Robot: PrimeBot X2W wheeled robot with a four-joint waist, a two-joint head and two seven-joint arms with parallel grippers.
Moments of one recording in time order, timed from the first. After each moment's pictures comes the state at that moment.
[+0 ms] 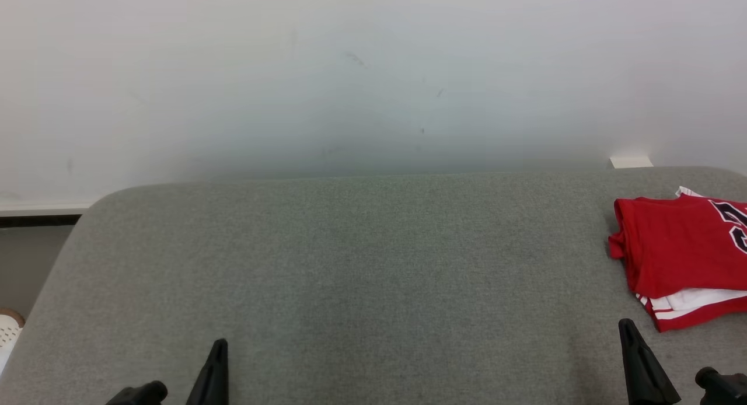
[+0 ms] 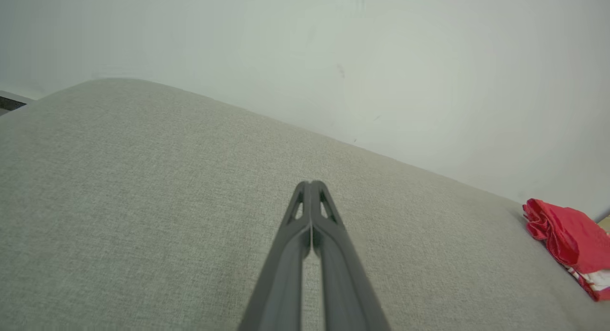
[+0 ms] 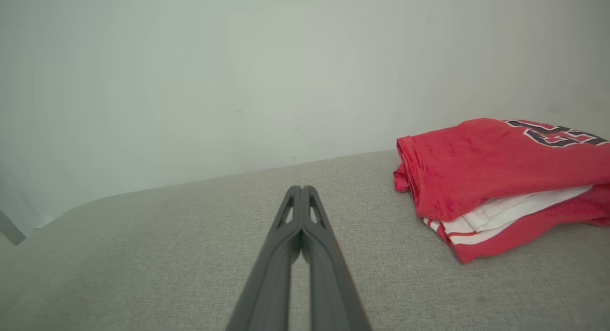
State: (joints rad) left arm 0.01 0.04 -0.03 0.26 -0.36 -0.10 -0.21; right arm 0.00 -0.11 0.08 0.23 0.43 0.13 -0.21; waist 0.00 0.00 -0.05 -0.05
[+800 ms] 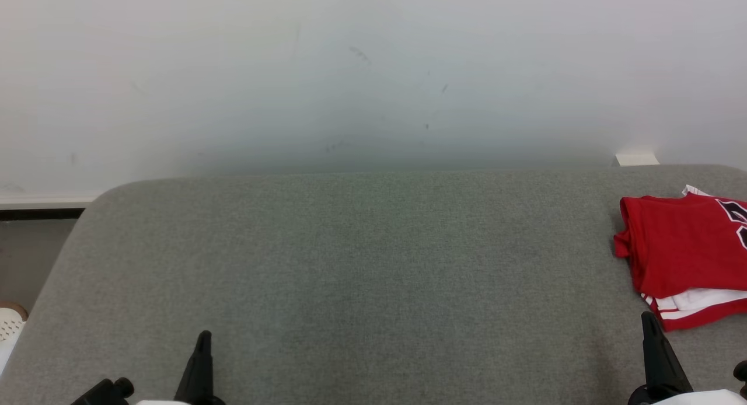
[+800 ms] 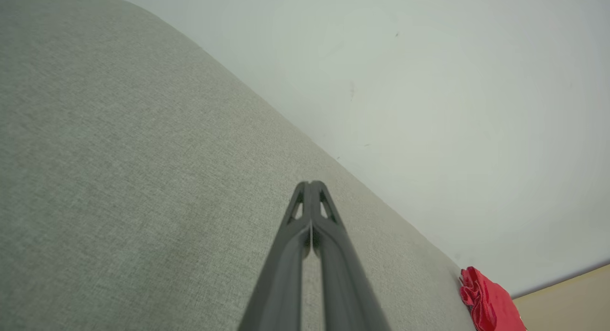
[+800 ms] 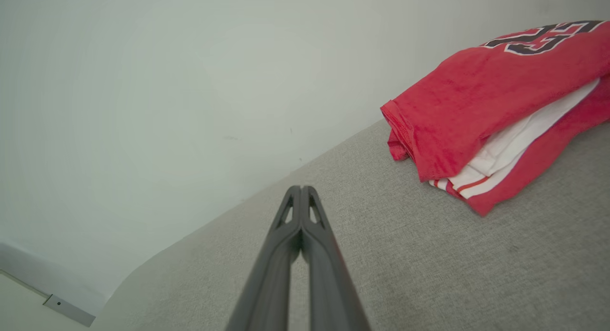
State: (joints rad) left arm -0.02 0.04 0.01 0.25 -0.74 -0.11 -0.11; right arm -0.03 -0.09 0.02 0.24 0.79 0.13 -0.11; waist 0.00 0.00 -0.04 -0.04
